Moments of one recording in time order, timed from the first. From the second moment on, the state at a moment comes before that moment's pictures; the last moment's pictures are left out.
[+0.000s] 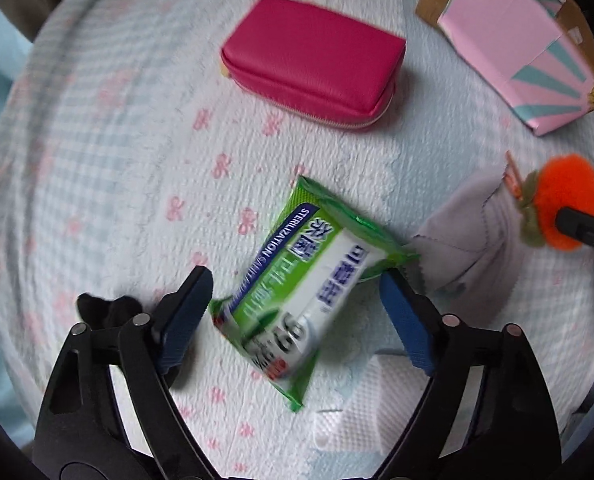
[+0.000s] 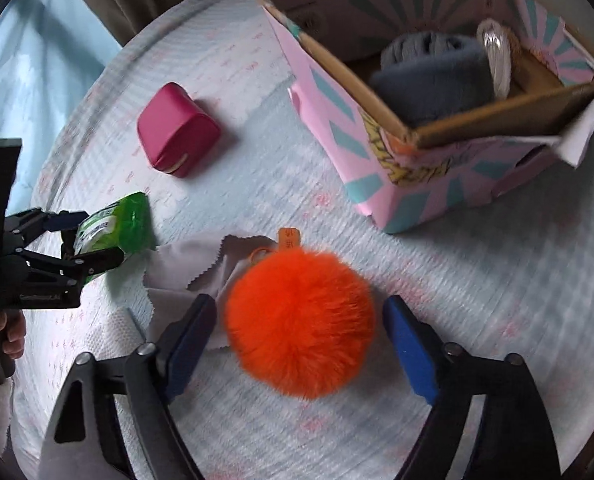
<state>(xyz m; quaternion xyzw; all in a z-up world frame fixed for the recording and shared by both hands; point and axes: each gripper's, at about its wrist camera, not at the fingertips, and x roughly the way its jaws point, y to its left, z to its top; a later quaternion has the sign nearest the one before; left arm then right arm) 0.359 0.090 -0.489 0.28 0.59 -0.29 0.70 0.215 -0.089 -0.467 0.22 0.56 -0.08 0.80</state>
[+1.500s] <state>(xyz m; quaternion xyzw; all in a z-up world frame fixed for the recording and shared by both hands) 0.198 0.033 -0.220 0.14 0.52 -0.20 0.82 0.132 -0.147 -0.235 0.18 0.45 0.01 0.88</state>
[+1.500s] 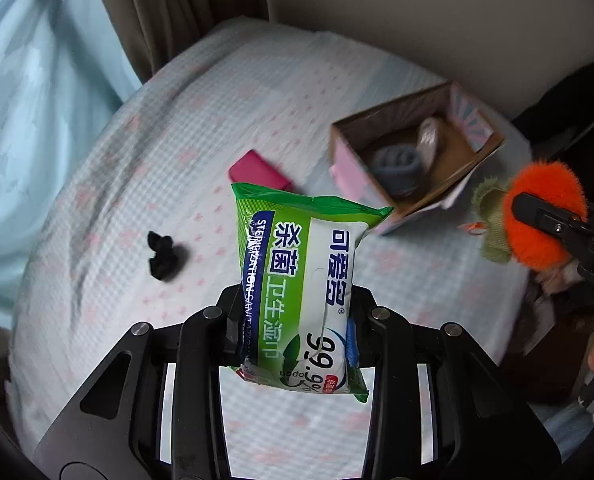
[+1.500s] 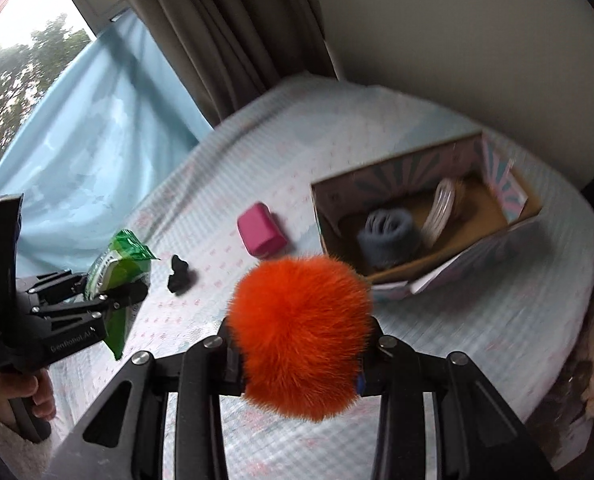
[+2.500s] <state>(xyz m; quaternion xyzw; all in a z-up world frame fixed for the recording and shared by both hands) 0.263 -0.221 -0.223 0.05 0.53 -0.16 0.83 0.220 -0.363 -0.207 0.07 0.47 0.07 0.88</state>
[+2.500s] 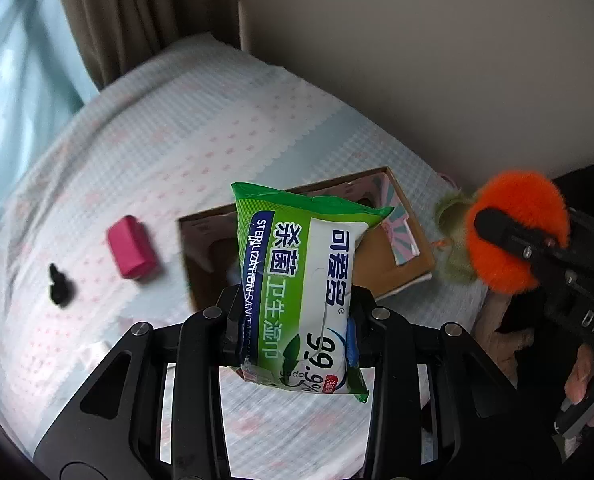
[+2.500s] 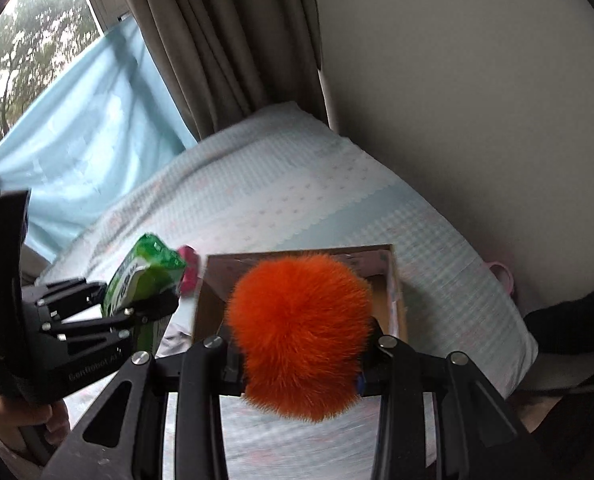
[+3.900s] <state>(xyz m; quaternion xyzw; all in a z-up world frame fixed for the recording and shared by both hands) 0.358 -0.259 -0.360 0.10 0.63 -0.15 0.76 0.282 -0.378 -0.370 0.01 0.54 0.17 0.82</state>
